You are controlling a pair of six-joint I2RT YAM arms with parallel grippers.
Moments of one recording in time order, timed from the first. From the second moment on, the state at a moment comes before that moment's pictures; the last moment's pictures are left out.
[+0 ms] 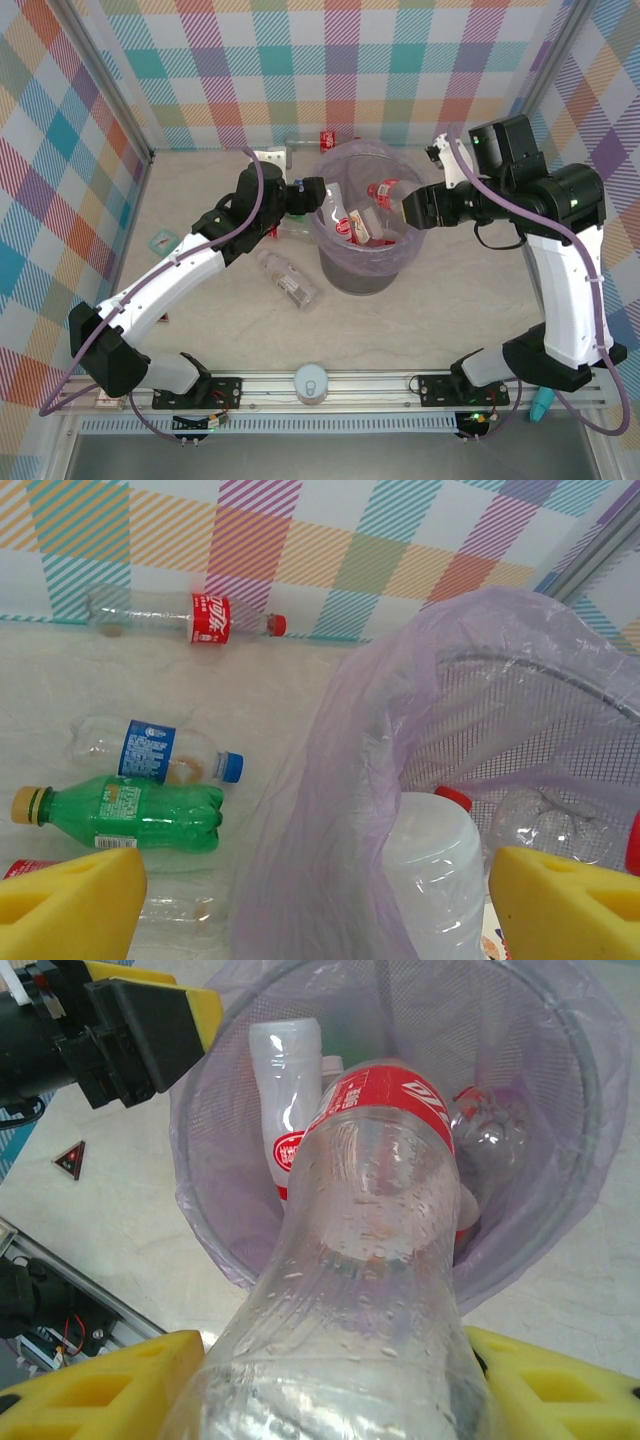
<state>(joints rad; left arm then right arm) -0.66 1.37 1.31 -0.34 -0.20 -0.47 0.47 1.43 2.27 -1.68 -0.19 0.12</state>
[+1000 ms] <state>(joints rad) -0.67 1.45 1.36 -0.41 -0.17 -0.48 0.39 1.72 2.06 -1.42 -0.43 0.02</state>
